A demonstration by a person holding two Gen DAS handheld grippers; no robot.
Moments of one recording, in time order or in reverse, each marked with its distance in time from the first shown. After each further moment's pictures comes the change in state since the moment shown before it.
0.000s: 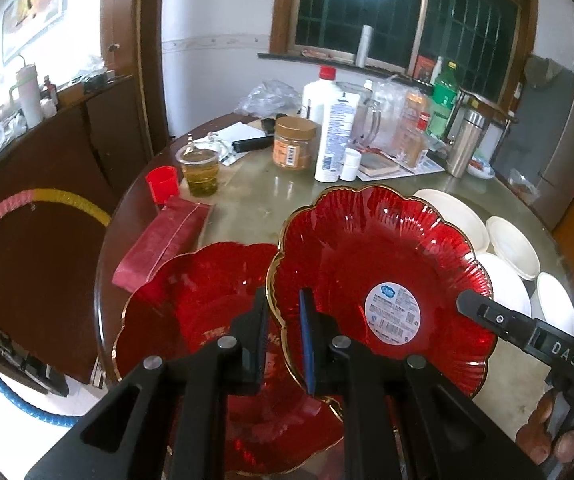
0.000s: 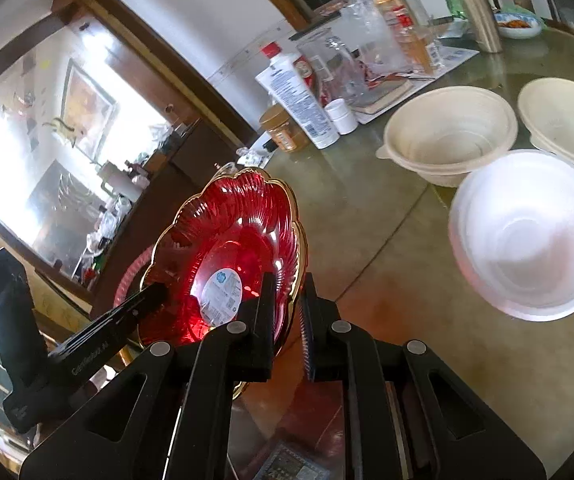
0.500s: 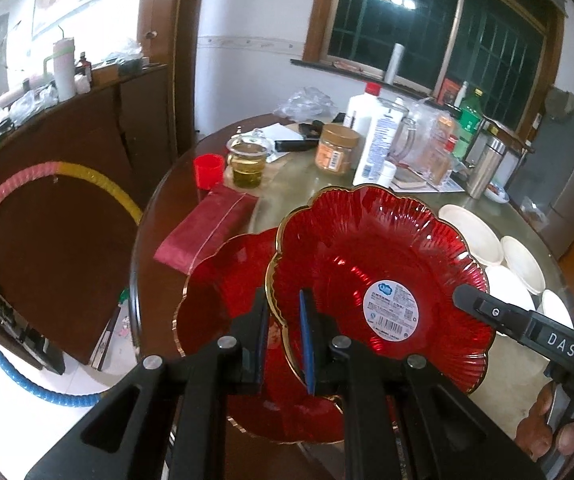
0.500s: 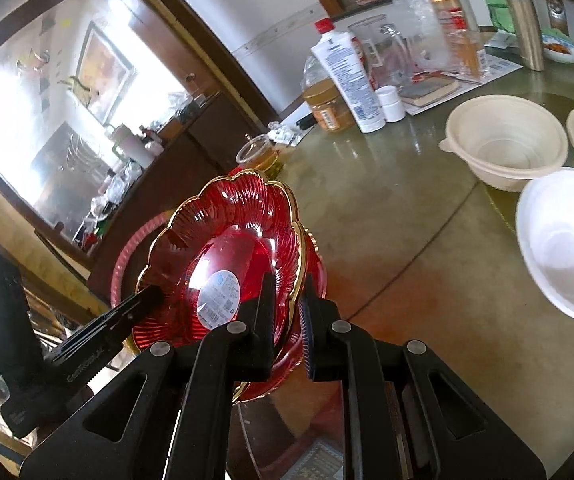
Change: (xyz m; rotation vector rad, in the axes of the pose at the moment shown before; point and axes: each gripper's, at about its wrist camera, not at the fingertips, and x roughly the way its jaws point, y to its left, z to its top) left arm -0.019 0.050 -0.020 -0.103 -0.027 0.031; right arm 0.027 0.049 -0.010 -0.110 0.068 0.008
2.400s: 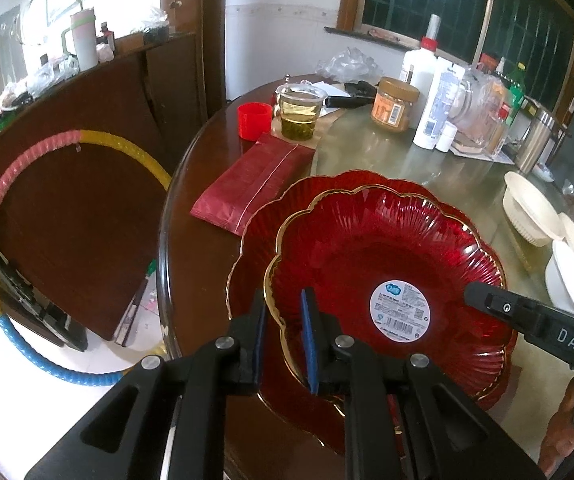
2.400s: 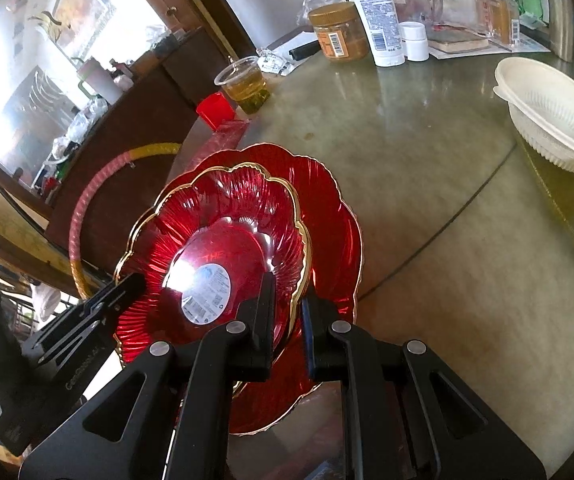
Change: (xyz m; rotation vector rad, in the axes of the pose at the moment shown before) left arm 0.049 0.034 -0.022 -0.006 0.108 0.119; right arm 0.081 0.016 -0.009 -0.071 0.210 -0.151
